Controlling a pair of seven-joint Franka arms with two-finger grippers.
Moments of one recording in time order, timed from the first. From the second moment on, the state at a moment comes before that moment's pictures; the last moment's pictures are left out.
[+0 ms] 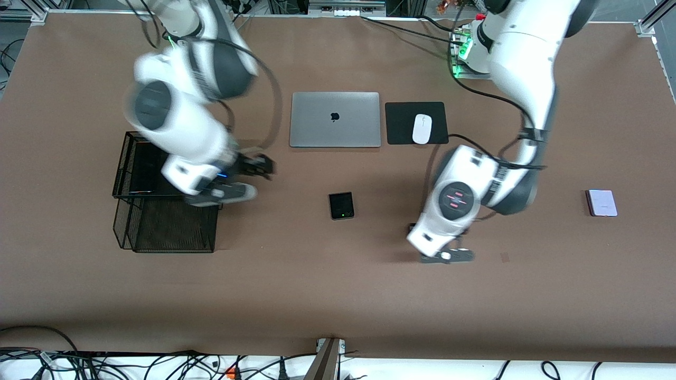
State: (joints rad) left arm -0.28 0.78 -0.05 -1.28 0.16 1.96 -0.42; right arm 0.91 0.57 -0.53 -1.34 0.39 1.86 0.22
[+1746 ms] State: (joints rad) left arm 0.55 0.68 -0.08 -1.71 0.13 2.49 0.32; right arm 1.09 1.09 -0.48 -1.16 0.37 2.35 0.62
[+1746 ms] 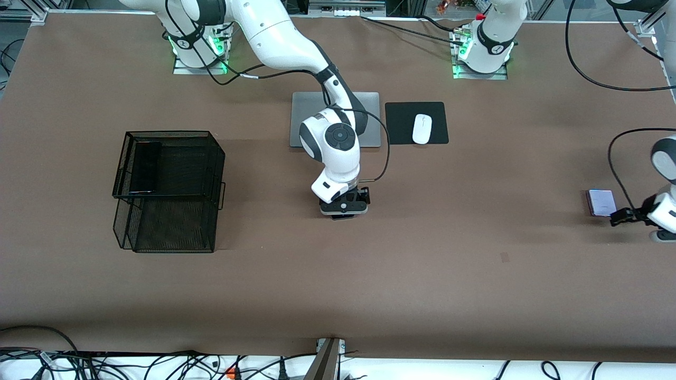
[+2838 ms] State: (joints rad) left arm 0.58 0.68 -0.08 -1.84 0.10 2.58 0.38; right arm 1.10 1.10 -0.48 -1.19 0.29 2.34 0.62
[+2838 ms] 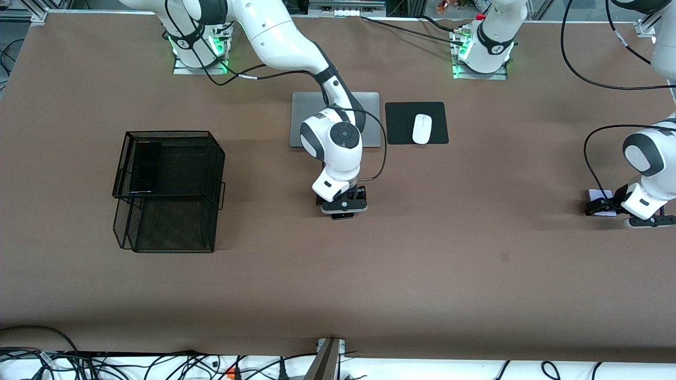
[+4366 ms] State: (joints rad) left arm 0.57 0.65 -0.10 -1.76 0.10 2.40 0.40; right arm 1.07 0.42 -0.94 -1.58 0.28 1.77 0.28
